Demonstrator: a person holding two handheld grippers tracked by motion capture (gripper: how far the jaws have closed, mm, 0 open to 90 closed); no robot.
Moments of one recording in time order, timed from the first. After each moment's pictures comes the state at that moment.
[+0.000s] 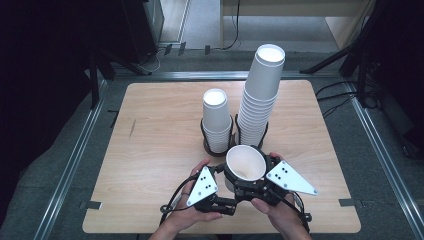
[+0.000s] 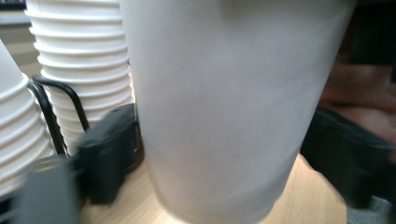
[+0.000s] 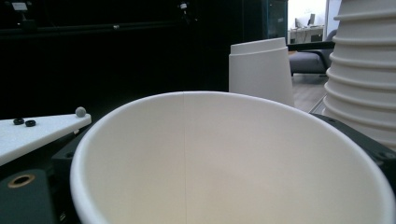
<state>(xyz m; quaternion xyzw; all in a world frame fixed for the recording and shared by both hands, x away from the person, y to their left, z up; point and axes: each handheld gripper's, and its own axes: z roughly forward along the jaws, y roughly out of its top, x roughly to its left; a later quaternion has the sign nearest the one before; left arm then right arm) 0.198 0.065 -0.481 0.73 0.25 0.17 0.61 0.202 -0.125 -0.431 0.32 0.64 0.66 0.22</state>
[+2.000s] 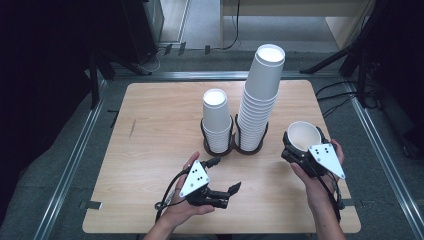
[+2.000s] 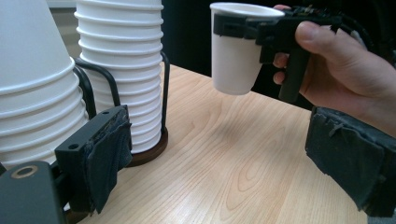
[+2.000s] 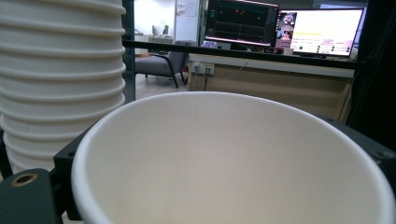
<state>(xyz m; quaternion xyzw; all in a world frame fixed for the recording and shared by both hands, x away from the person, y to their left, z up) 0.208 0.081 -0.481 0.72 0.28 0.18 0.60 0.281 -0.229 -0.478 0.44 0.56 0.52 0.47</state>
